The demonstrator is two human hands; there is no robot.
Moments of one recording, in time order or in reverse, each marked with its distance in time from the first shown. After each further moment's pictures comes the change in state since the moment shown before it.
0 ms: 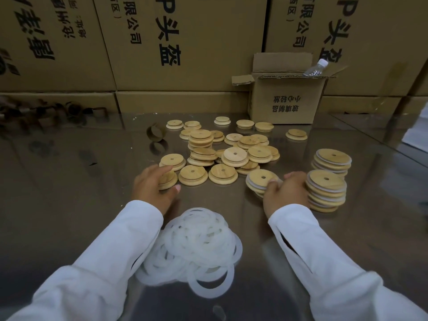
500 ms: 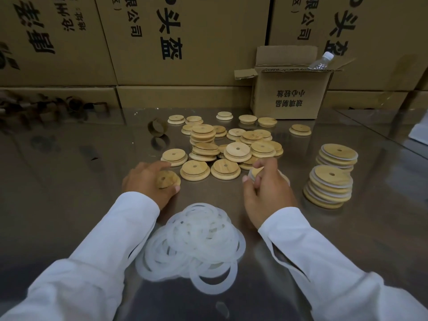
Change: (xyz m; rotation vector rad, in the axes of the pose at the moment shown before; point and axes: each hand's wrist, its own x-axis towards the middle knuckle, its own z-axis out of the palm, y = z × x) left_hand 0.010 -0.006 -0.010 0.266 -0.066 -0.067; right_hand -0.021 -0.002 0.007 -0.060 -0.166 -0.530
